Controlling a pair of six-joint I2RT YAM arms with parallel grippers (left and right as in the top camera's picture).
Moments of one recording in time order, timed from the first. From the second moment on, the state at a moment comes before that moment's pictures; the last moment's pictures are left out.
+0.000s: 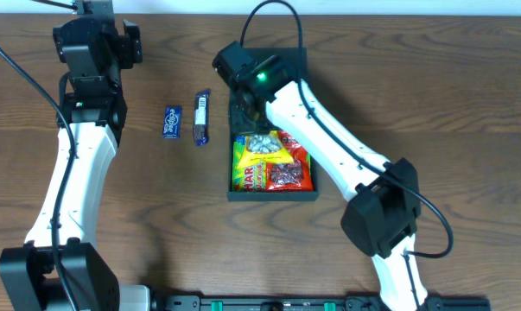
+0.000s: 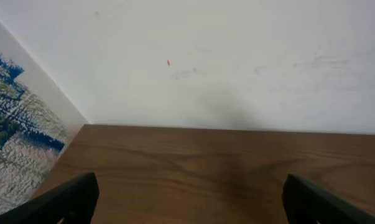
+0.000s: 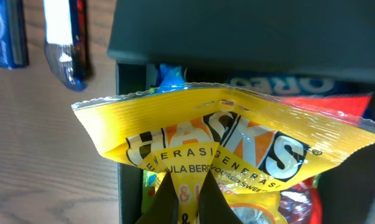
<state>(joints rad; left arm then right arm) 0.06 1.57 1.26 0.00 -0.22 0.15 0.71 2.18 2.08 -1.27 0.05 0.65</state>
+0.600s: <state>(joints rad) 0.06 1.57 1.26 0.00 -0.22 0.15 0.76 2.18 1.77 -1.00 0.04 0.73</state>
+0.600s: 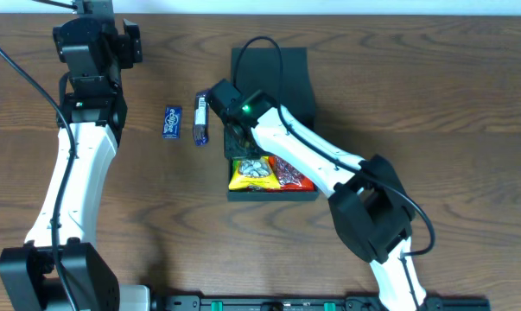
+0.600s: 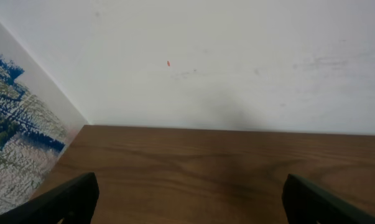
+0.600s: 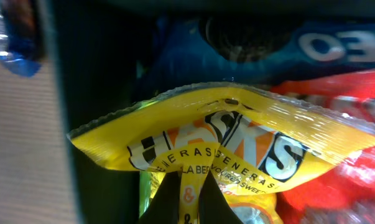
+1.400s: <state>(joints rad) 0.06 1.57 1.26 0.00 -0.22 0.15 0.74 2.06 1.68 -0.98 0.02 0.64</state>
